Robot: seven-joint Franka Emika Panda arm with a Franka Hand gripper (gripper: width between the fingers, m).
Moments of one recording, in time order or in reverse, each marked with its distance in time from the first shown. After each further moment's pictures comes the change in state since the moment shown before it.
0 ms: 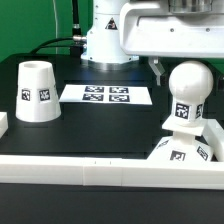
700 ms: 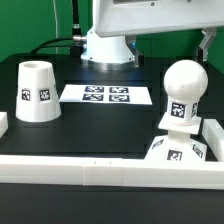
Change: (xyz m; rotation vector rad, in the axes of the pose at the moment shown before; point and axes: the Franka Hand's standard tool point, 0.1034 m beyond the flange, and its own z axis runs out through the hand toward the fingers) arm -0.002 0.032 -0.025 0.000 0.001 -0.375
